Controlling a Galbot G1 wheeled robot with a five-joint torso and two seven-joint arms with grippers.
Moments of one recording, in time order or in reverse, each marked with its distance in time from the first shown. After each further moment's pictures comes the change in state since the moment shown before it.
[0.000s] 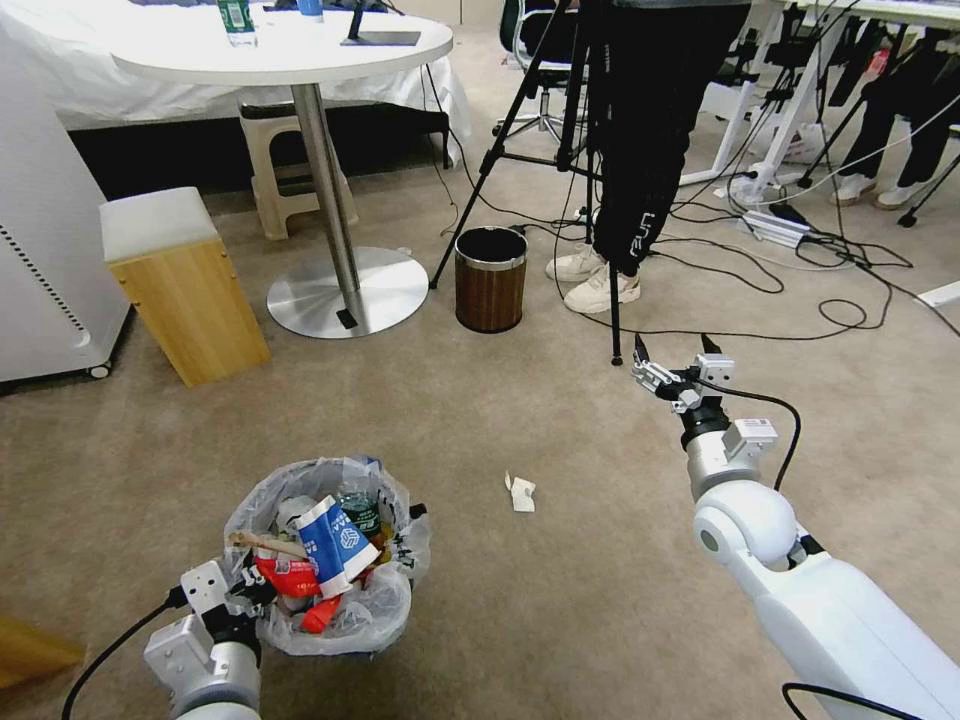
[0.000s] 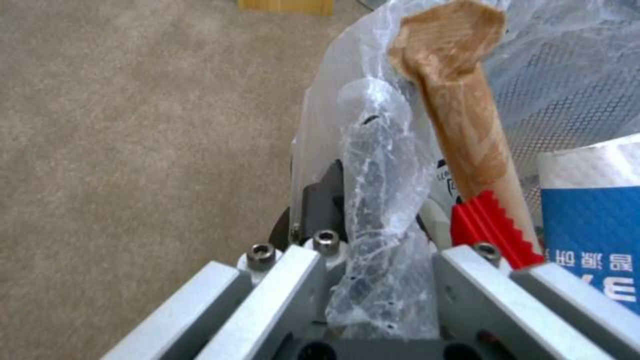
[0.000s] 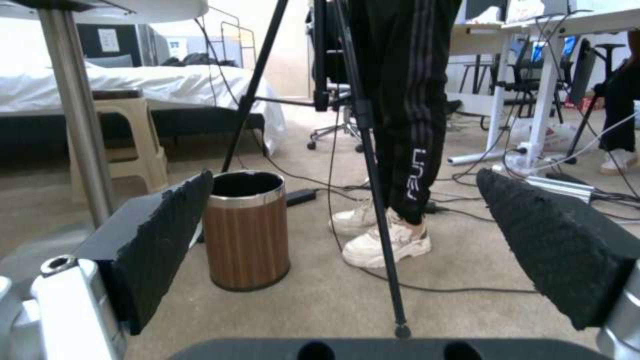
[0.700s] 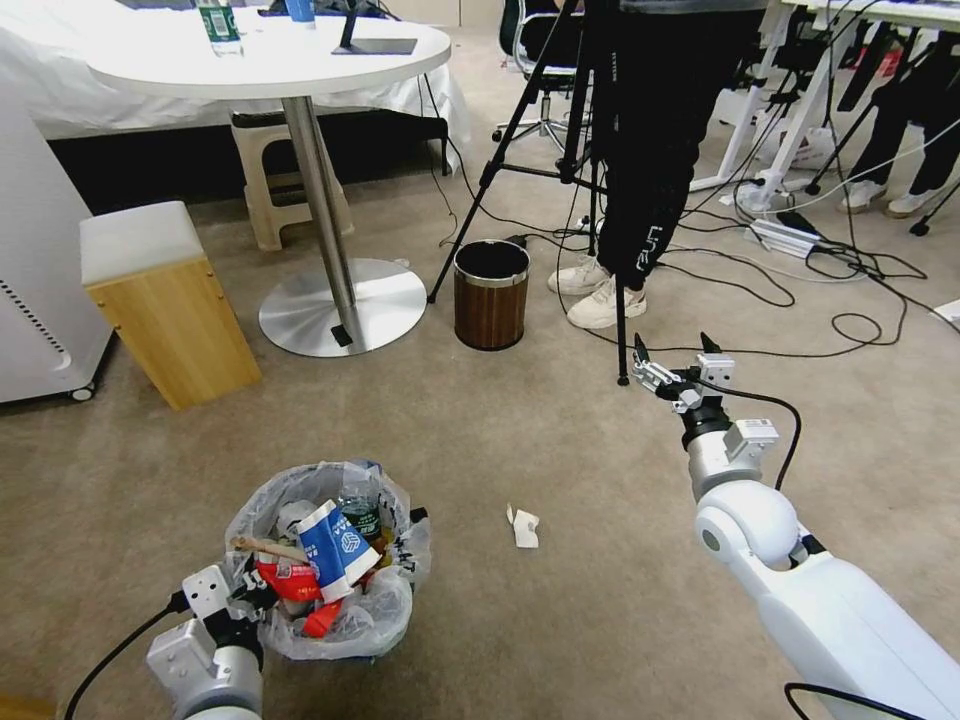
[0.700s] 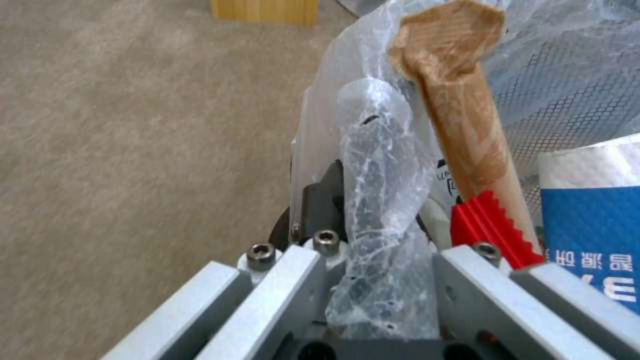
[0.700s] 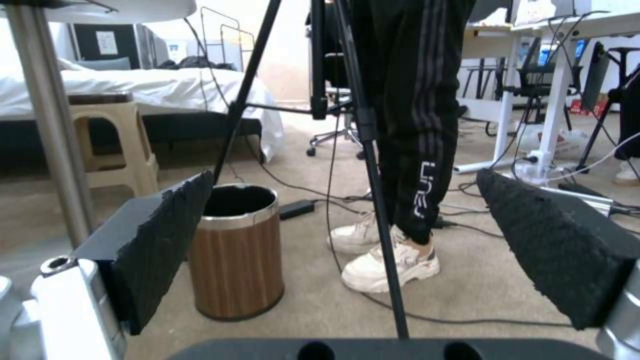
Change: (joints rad) left arm 0.010 -0.016 0.005 0.000 0.015 -0.001 0.000; right arm -0.003 -0.006 0.005 -0.005 -0.001 0.015 -0.016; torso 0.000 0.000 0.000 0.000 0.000
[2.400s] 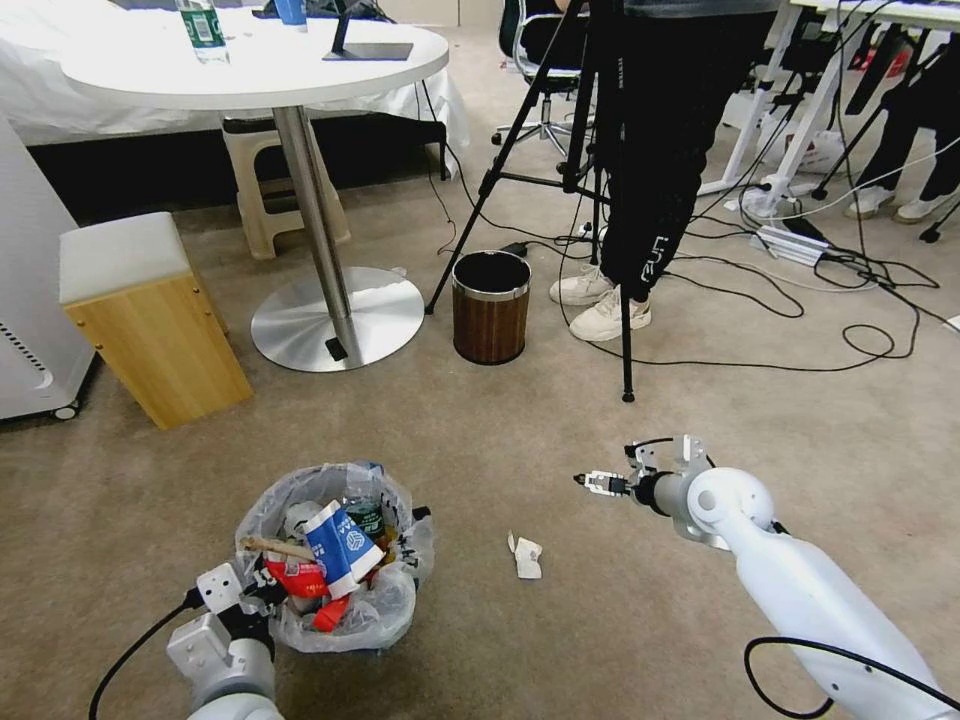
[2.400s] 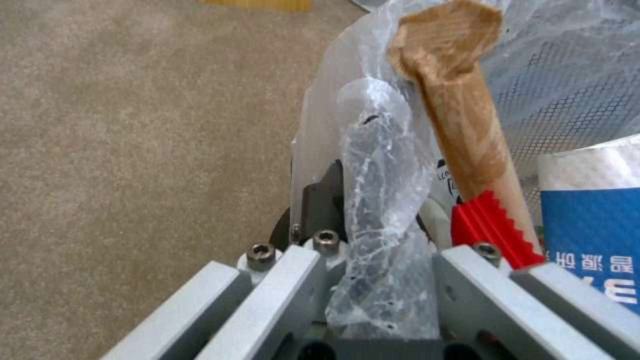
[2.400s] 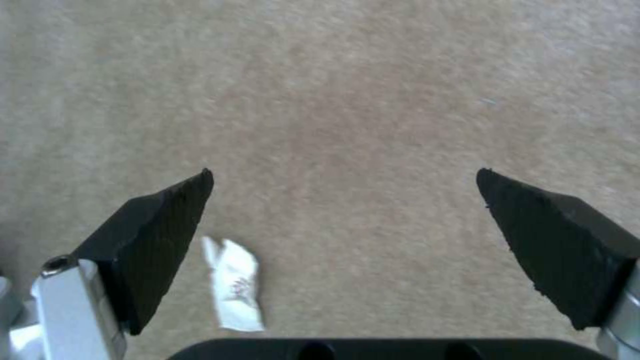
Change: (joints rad) left arm -0.063 -0.013 0.011 0.101 -0.002 -0.024 0.006; right arm 0.153 0.079 -0.053 -0.395 0.506 -0.851 -0.203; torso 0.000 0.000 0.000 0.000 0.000
